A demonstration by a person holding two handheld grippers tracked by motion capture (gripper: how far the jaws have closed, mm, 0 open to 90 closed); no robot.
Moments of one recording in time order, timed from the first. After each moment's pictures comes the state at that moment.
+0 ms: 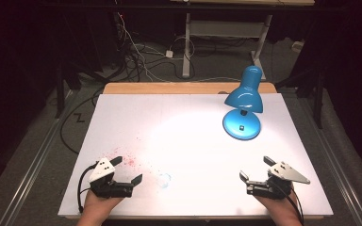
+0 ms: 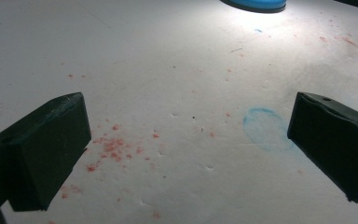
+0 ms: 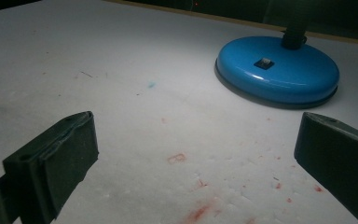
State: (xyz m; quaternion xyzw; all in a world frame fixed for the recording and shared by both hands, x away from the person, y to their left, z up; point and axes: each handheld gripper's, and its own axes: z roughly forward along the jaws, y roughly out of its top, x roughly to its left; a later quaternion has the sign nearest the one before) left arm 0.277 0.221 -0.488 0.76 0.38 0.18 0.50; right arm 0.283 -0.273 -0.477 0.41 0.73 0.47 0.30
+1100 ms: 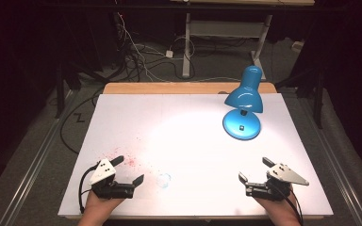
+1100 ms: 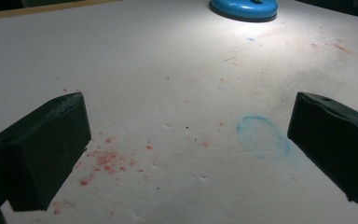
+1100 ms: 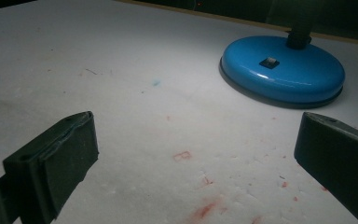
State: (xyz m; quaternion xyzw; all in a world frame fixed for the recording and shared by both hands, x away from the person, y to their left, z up) left arm 0.275 0.220 -0.488 0.75 0.36 0.19 0.51; right arm 0.281 -0.271 -0.479 0.40 0.73 0.47 0.30
